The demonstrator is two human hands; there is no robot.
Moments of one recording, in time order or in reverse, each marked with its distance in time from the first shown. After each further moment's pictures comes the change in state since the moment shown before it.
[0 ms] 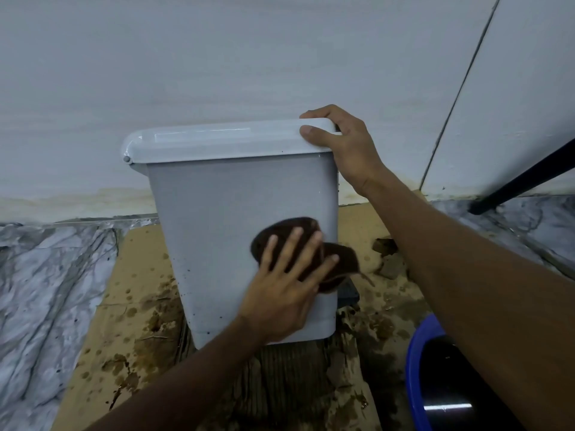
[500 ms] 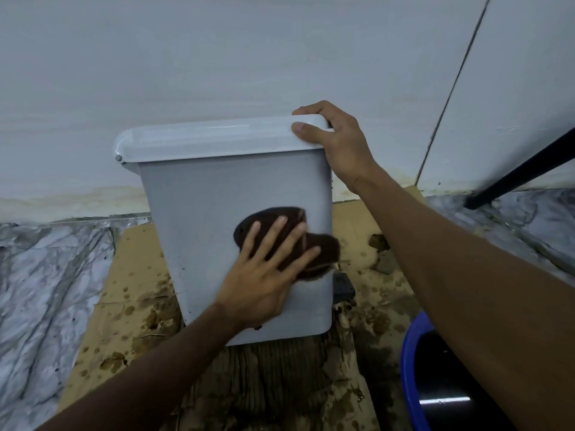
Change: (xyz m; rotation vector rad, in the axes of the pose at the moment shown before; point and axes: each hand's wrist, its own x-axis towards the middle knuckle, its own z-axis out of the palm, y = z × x) left_hand -0.004 -0.028 -0.011 0.070 0.019 0.061; right_hand -0.003 -0.002 0.002 -0.004 0.015 0.008
